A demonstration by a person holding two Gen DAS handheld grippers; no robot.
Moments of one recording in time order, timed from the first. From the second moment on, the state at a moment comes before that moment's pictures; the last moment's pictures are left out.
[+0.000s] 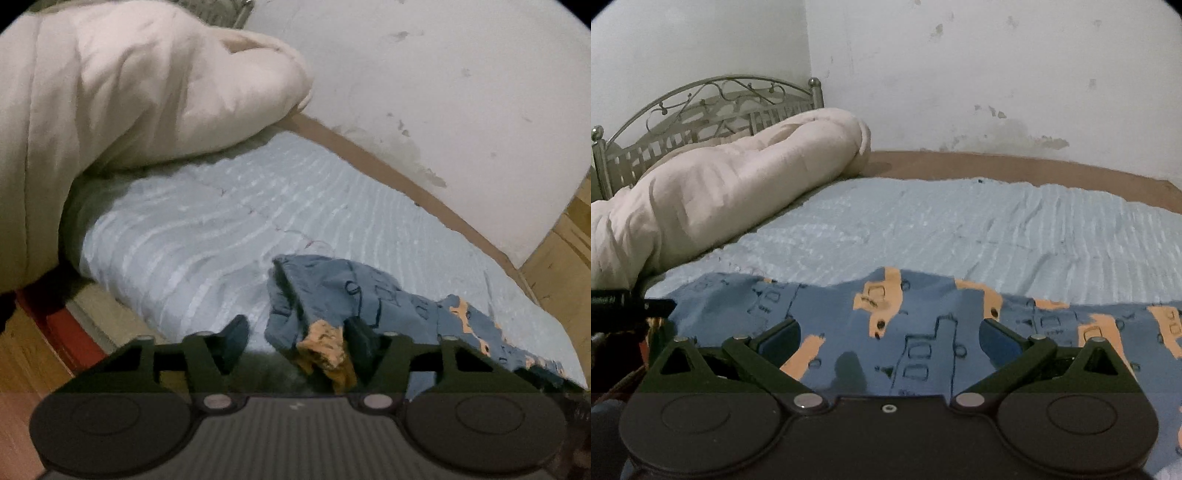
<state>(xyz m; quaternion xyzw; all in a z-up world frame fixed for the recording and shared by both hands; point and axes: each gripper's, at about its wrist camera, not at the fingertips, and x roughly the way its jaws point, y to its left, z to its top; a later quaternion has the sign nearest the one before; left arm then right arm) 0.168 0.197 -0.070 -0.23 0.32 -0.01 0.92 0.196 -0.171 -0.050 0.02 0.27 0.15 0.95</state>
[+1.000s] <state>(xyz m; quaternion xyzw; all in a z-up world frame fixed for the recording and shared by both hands) 0.162 0.162 -0.034 -0.13 0.30 0.10 0.94 0.200 -0.188 -0.073 -0.02 0.28 0.14 0.95</state>
